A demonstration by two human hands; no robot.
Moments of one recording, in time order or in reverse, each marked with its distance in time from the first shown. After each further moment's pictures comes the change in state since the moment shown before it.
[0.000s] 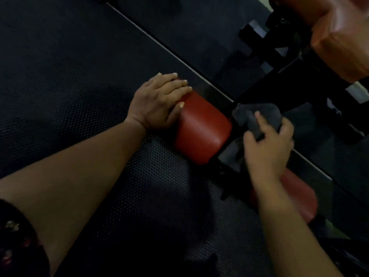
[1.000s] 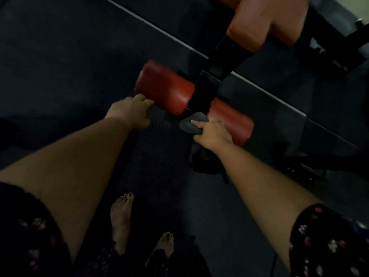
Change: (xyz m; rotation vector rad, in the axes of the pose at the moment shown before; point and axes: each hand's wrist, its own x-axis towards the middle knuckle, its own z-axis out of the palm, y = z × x) left_hand 0.039 0.122 -0.238 0.036 -1.237 -0.418; right_hand -0.075 -0.037 -0.165 -0.276 -0.989 -0.071
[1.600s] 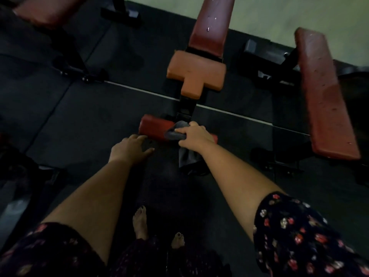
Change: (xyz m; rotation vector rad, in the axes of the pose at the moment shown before) left_hand -0.254 0.101 -0.139 -0.033 0.117 -0.108; right_hand -0.252 -0.022 -0.179 0.114 0.134 -0.116
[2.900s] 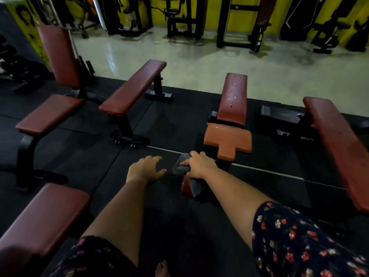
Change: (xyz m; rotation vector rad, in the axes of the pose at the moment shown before) left_hand -0.035 -0.134 -0.205 0.040 0.262 0.045; right_hand -0.004 -0.224 -0.112 -0.267 0.097 -0.186
